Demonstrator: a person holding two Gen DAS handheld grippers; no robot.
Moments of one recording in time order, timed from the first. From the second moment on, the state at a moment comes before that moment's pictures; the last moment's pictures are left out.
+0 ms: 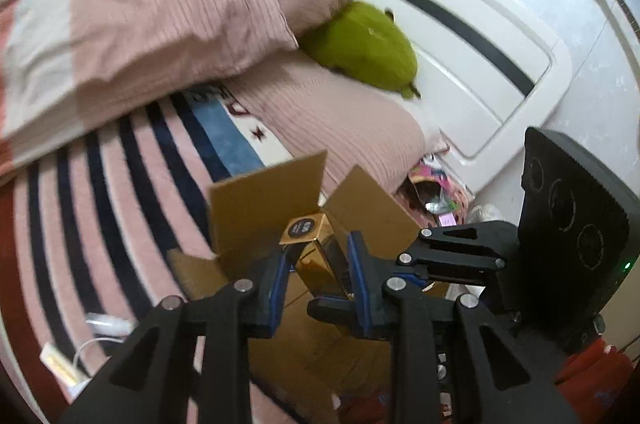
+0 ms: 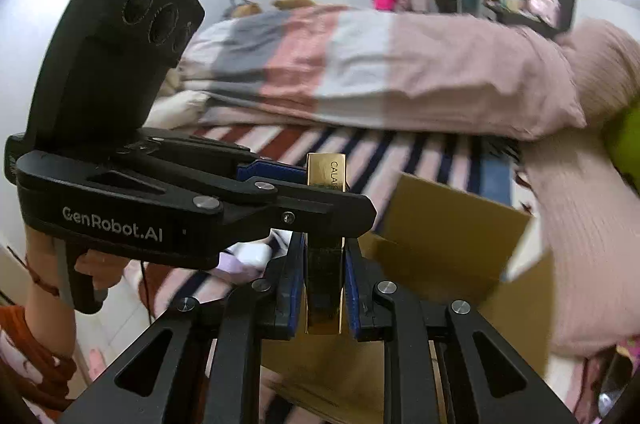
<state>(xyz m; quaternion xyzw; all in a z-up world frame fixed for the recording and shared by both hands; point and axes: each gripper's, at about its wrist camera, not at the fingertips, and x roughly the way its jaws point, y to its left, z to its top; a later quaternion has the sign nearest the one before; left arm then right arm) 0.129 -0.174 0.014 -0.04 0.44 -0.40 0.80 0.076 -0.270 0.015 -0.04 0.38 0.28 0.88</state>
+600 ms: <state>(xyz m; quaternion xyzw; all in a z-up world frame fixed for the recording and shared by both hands) 0.126 -0.158 0.010 -0.01 0.48 -0.32 0.82 0.102 -0.287 -0.028 -0.05 0.48 0.23 0.85</state>
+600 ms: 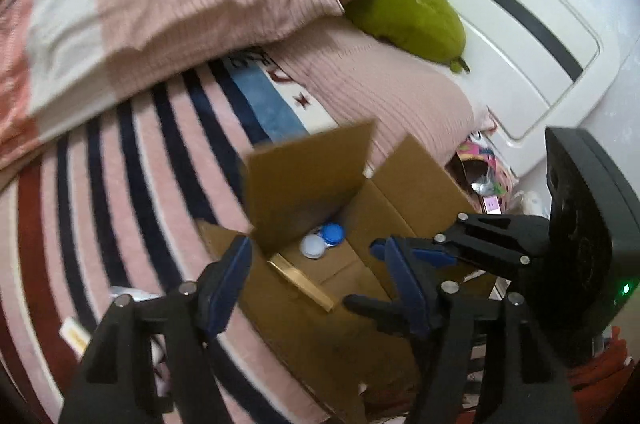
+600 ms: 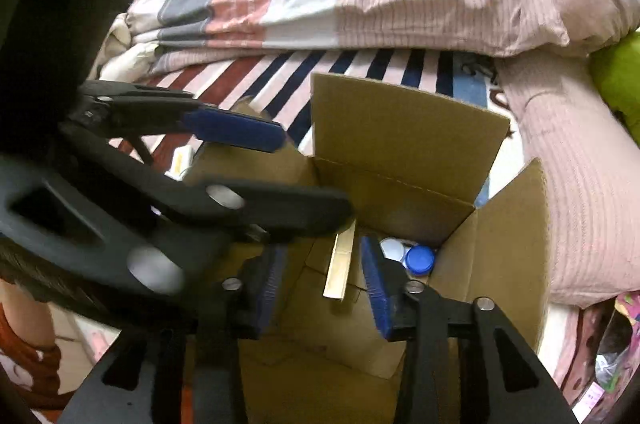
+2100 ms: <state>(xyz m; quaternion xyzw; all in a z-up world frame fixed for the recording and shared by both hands) 0.014 0.109 -0.087 -0.13 0.44 -0.09 0.89 0.071 -0.059 -0.151 -0.20 0.46 0.45 0.74</state>
